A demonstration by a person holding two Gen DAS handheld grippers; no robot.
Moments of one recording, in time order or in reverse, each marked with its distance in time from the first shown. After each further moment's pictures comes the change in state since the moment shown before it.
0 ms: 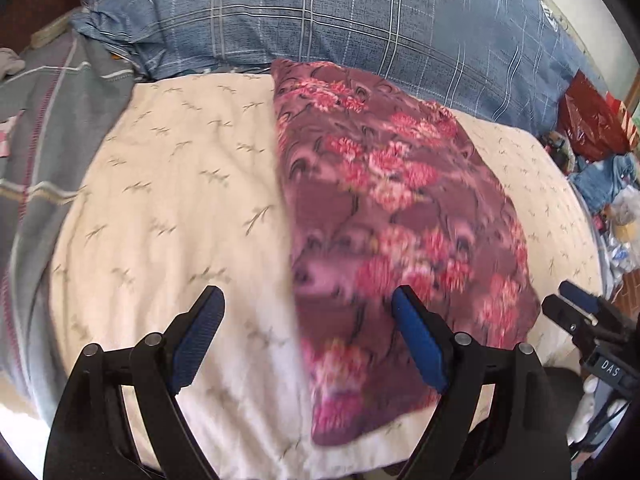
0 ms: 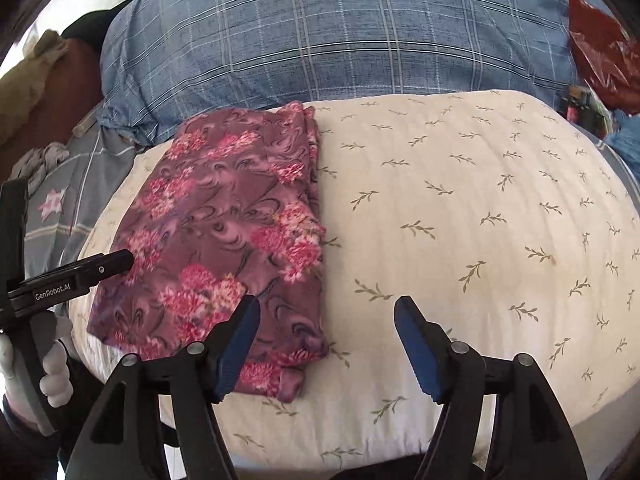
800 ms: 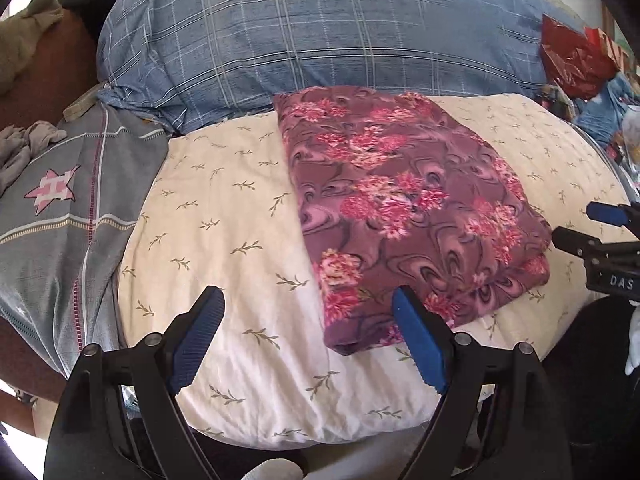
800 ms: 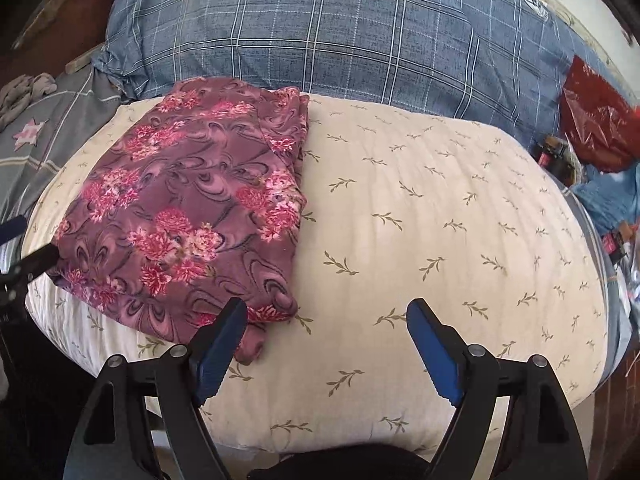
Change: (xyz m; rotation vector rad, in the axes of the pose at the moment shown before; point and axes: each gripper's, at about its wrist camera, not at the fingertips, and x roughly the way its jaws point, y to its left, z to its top) left arm -0.043 -0.031 -0.056 0.198 -0.160 0.173; right arm -0.005 0.014 -0.017 -0.148 -0.015 -0.202
